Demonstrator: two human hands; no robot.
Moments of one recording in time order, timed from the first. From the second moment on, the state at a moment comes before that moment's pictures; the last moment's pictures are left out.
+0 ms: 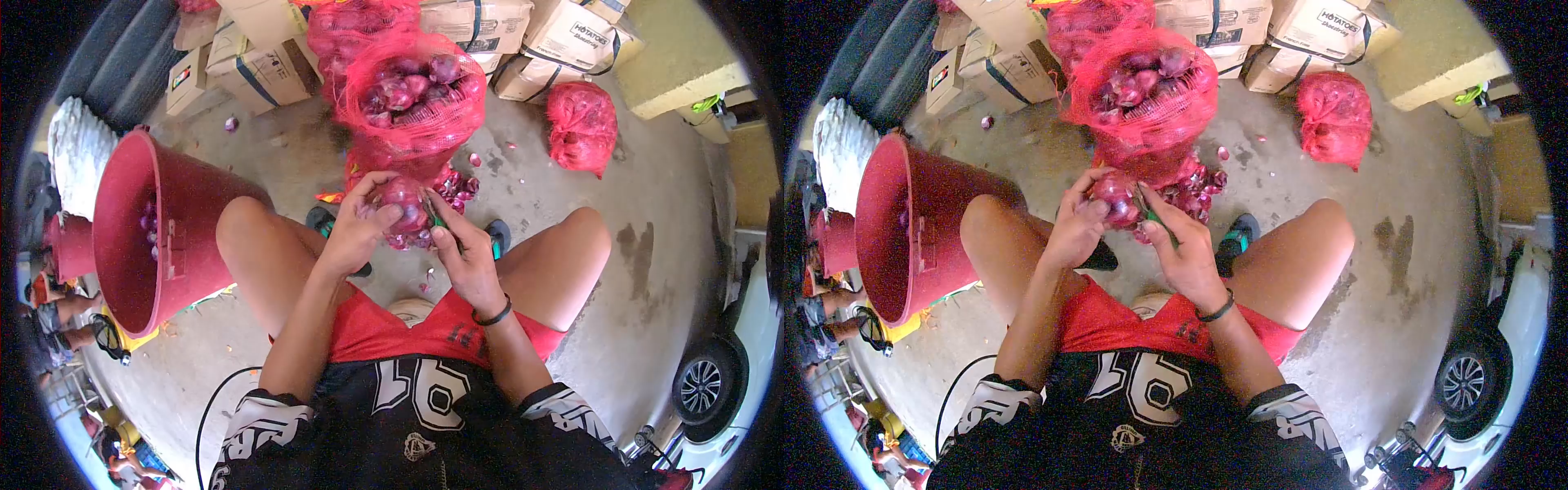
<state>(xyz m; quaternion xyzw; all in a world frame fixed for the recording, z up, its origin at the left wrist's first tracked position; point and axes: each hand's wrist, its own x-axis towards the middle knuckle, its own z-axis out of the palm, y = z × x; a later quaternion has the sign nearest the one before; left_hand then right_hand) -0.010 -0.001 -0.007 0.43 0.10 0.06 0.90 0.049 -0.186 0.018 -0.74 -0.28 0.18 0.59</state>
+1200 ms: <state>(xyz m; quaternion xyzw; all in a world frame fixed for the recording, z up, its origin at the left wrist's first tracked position) 0.003 -0.006 -0.017 0.32 0.13 0.11 0.93 0.064 -0.187 -0.003 -0.78 -0.18 0.22 0.56</state>
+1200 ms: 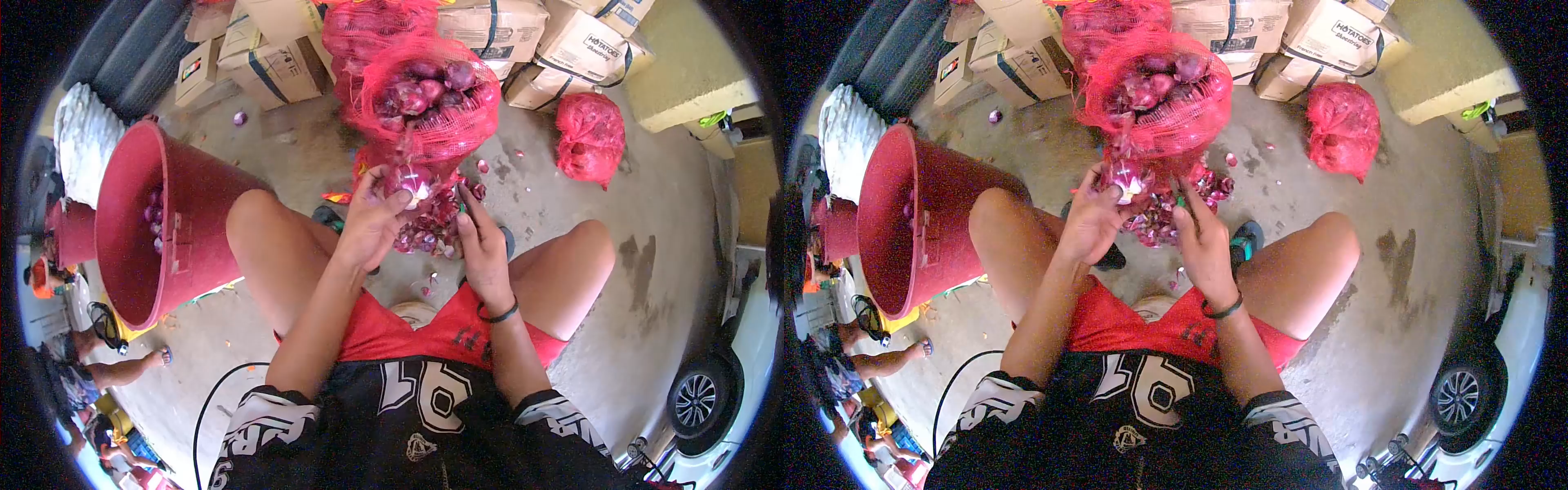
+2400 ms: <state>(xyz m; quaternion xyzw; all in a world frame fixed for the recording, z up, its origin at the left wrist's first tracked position) -0.001 -0.016 0.003 0.33 0.14 0.10 0.93 0.047 -0.175 0.035 -0.75 -0.28 0.17 0.57</state>
